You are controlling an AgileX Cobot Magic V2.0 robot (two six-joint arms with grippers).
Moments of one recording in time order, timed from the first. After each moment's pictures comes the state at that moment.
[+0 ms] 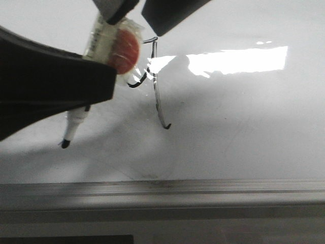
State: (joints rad) left arm -1.12 1.03 -0.31 -0.31 -0.49 0.19; right arm 0.90 1.17 -1.04 0.20 0.68 0.02
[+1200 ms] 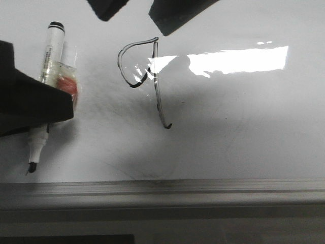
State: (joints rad) left arm -1.12 1.04 -0.31 -0.95 -0.46 0.24; right arm 0.90 1.16 -1.04 0.20 0.68 0.02
